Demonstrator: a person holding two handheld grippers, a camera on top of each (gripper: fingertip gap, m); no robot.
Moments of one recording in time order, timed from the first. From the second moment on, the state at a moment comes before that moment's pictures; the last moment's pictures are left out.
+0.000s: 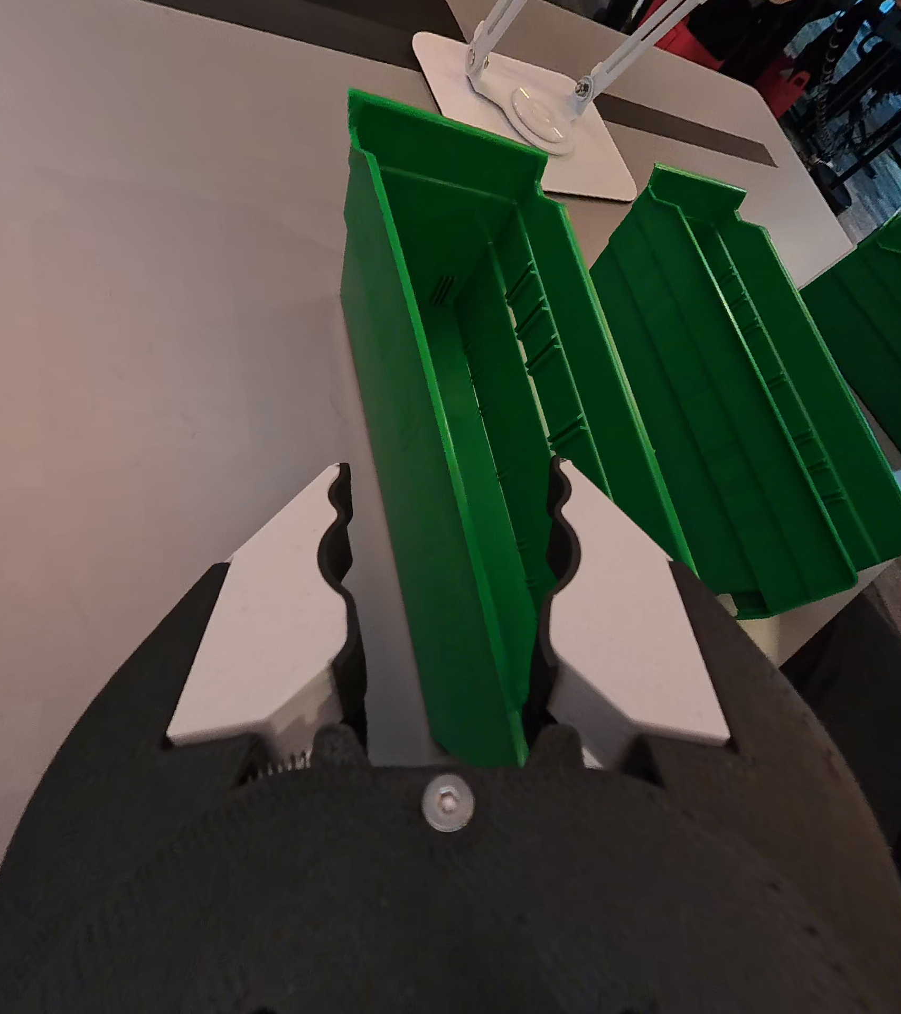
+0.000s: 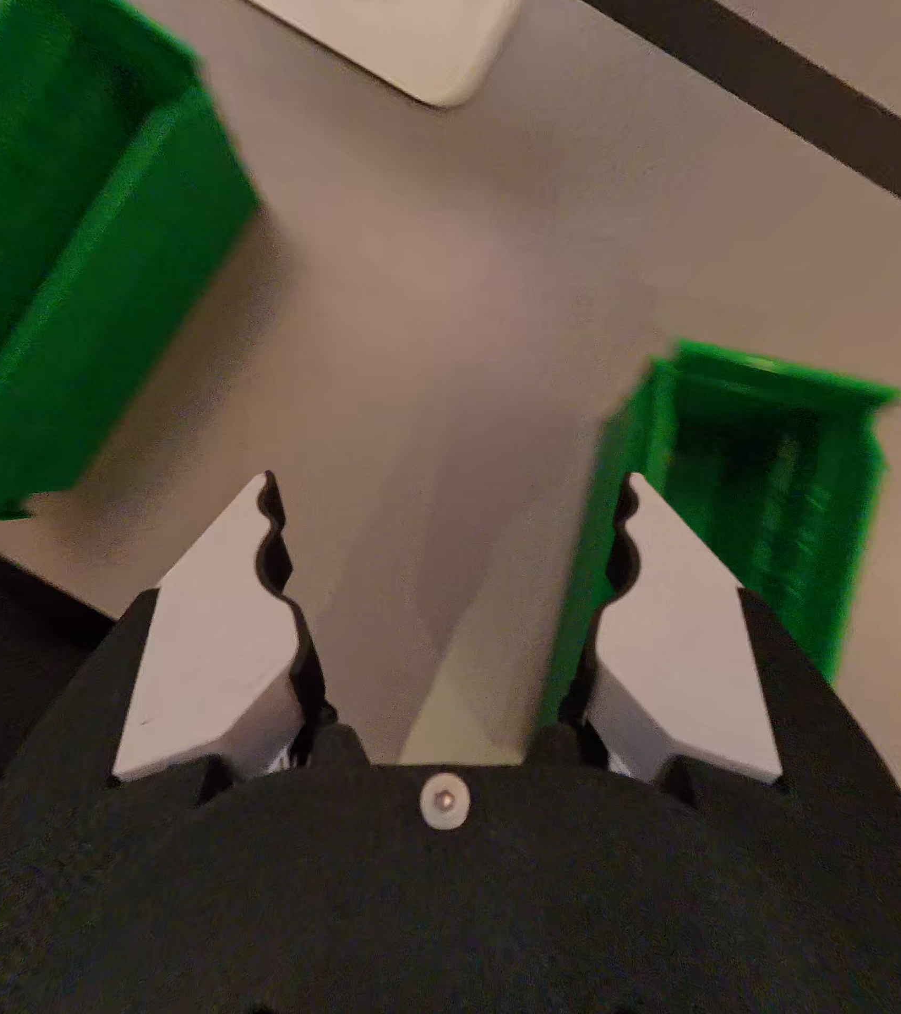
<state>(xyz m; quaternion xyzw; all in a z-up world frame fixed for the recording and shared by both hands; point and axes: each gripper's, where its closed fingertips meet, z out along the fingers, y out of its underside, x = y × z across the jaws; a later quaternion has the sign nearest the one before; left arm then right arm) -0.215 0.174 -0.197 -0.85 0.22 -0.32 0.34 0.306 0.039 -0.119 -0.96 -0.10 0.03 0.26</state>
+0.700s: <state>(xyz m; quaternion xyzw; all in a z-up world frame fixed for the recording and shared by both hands) -0.219 0.175 -0.190 -0.85 0.23 -0.33 0.35 0.075 0.095 -0.219 -0.95 -0.22 0.10 0.19</state>
